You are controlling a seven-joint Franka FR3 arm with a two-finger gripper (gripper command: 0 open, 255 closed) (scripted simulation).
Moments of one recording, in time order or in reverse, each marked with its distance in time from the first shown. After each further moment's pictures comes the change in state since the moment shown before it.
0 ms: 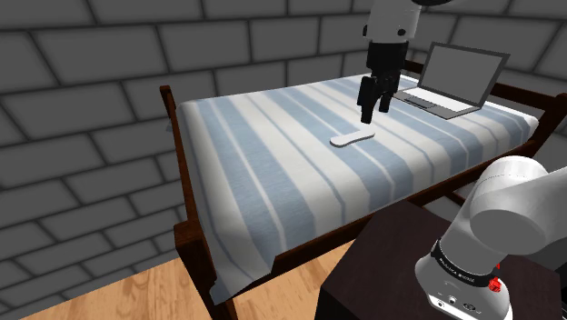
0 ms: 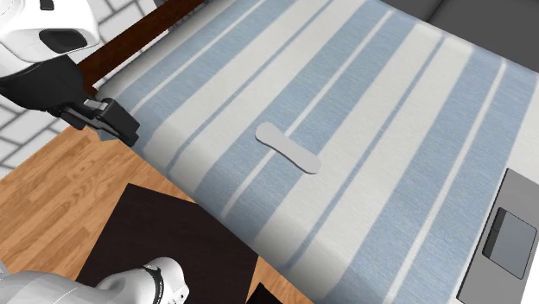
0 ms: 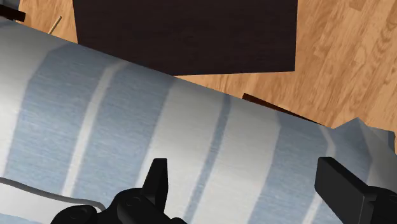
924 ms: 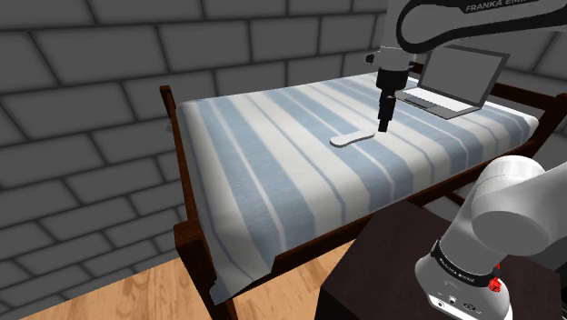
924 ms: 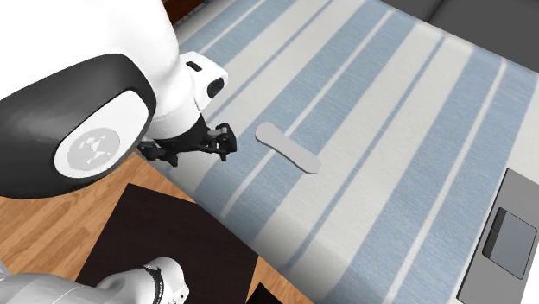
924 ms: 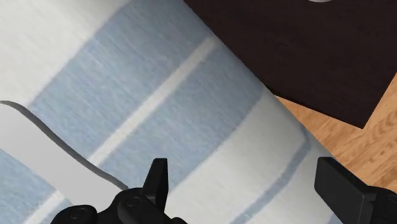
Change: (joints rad) arm 0.034 0.060 -0.315 -0.145 -0.233 0.235 -0.619
